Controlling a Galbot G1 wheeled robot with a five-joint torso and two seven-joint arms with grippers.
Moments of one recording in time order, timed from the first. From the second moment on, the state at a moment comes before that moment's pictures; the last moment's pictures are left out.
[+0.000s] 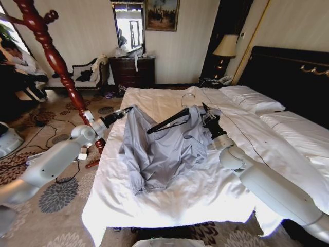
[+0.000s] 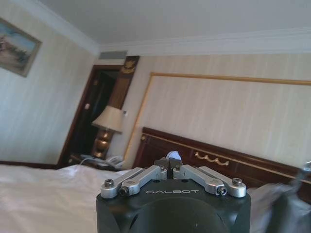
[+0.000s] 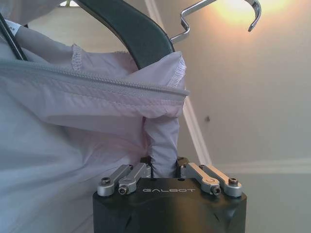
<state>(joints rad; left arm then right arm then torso) 0.22 -0.63 0.26 -1.57 -1.51 0.07 0.43 -0.69 0.63 -0.05 1.82 -0.42 -0.11 0.42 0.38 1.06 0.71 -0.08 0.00</state>
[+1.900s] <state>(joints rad) -0.32 -0.82 0.80 -1.71 -1.22 0.07 0.42 -0.53 0.64 -0.20 1.80 -0.01 -0.33 0.32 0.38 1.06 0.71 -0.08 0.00</state>
